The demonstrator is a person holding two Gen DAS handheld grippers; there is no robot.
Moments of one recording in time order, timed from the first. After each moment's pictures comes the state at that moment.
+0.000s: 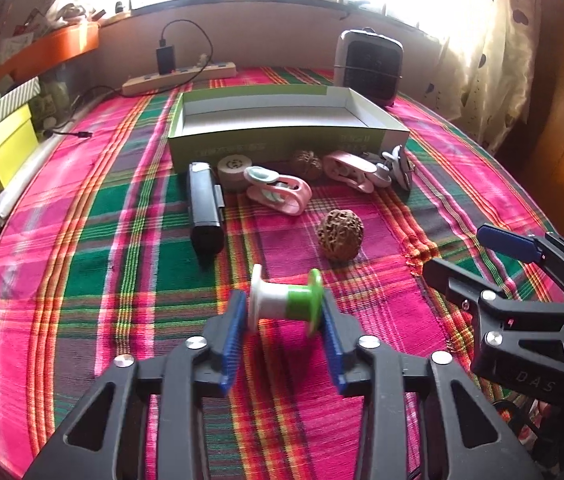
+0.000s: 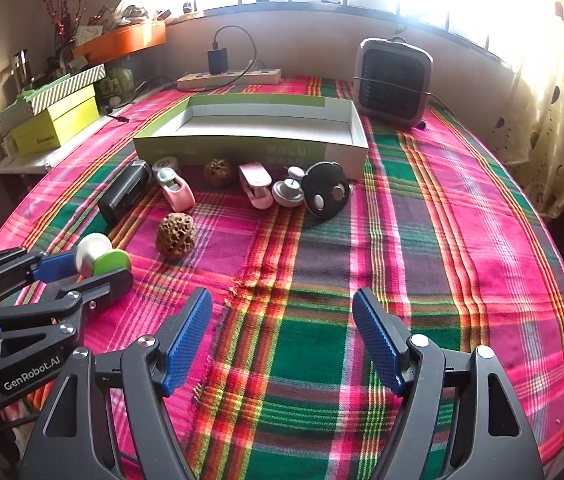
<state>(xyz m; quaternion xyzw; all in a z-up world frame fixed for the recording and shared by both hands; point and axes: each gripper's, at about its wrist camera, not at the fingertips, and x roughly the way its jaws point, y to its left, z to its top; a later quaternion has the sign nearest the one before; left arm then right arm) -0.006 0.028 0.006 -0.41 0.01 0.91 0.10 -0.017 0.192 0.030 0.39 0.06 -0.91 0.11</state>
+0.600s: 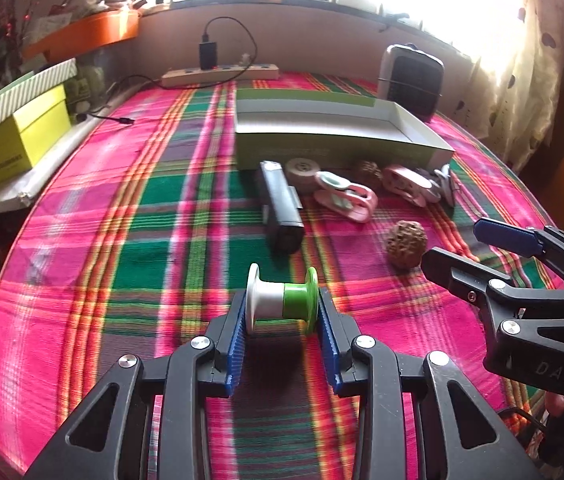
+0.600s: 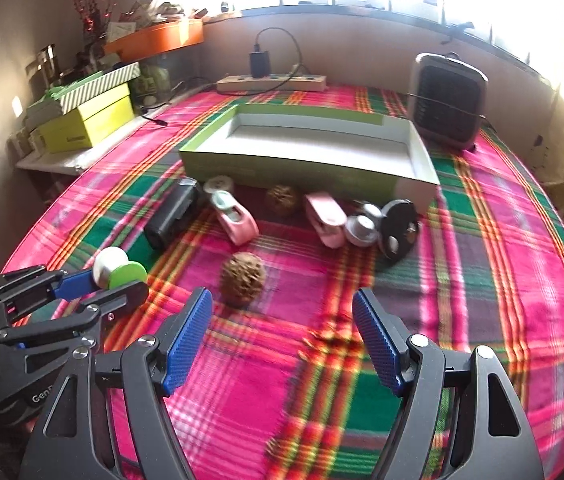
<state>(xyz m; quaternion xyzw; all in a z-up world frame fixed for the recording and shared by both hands) -0.009 -0.009 0.004 -0.40 -0.02 0.91 0.05 -0.037 0.150 0.037 0.39 0.06 -0.90 0.18</state>
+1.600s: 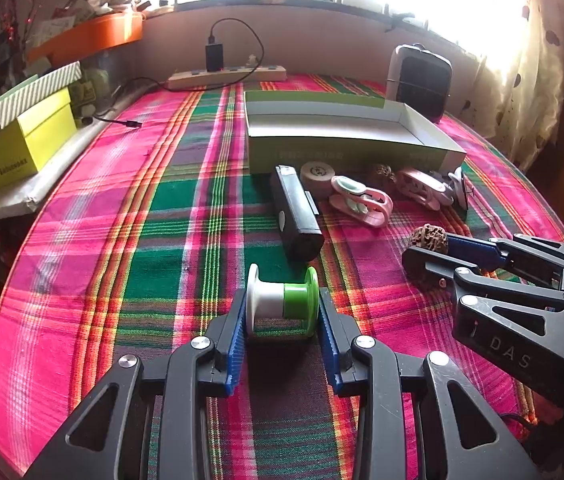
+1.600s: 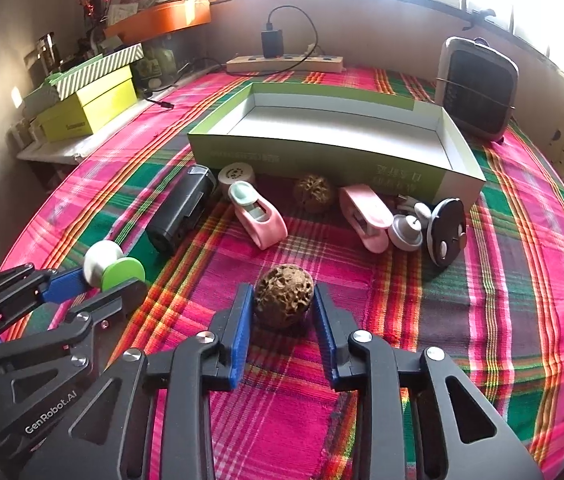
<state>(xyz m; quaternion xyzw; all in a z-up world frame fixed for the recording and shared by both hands) -0.017 -0.015 0.005 -0.40 -0.01 0.92 0.04 -0.057 0.131 0.021 0.42 0.06 -0.89 0.19</state>
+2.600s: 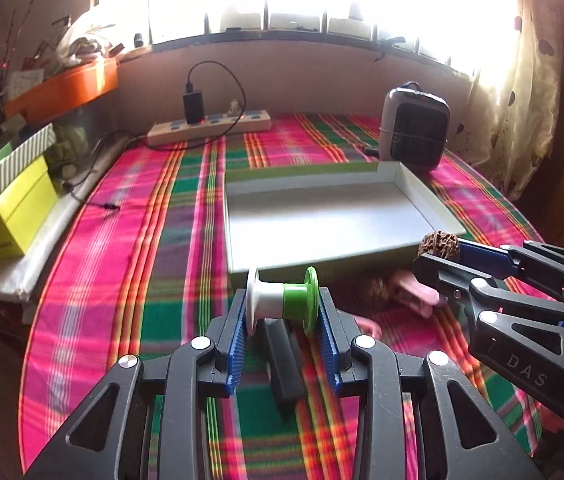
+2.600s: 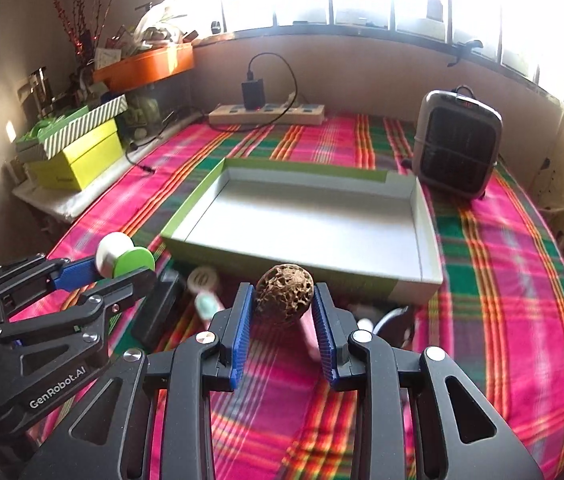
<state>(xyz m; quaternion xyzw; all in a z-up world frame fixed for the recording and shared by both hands) -0.087 -0.001 0.060 -0.36 0.01 0.93 0.06 -0.100 0.147 0.072 0.37 0.04 -0.91 0.17</state>
